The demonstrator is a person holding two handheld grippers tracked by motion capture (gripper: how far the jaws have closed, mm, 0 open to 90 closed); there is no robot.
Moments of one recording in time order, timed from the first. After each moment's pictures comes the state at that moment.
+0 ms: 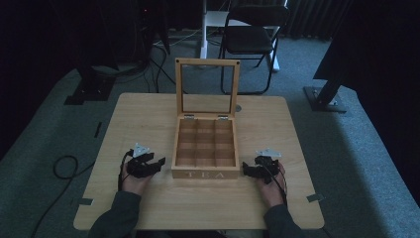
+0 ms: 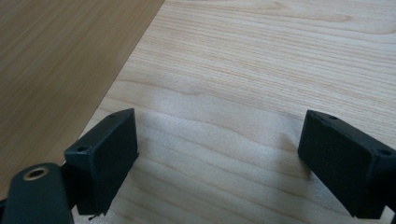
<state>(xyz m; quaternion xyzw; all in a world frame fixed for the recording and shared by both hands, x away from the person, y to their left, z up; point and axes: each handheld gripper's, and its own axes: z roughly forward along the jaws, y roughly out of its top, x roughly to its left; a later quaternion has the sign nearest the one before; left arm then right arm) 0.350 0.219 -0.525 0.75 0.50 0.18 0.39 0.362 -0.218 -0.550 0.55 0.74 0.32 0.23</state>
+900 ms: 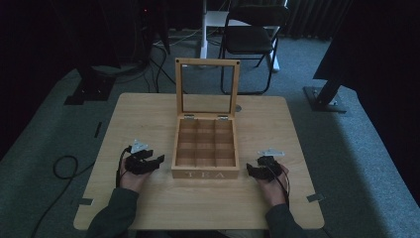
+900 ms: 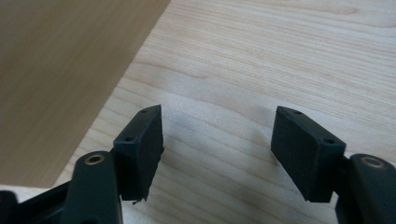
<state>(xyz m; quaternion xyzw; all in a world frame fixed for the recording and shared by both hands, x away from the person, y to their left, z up) 0.357 0.223 -0.514 0.75 0.50 0.17 0.40 0.354 -0.225 -0.535 0.53 0.76 0.31 0.20</state>
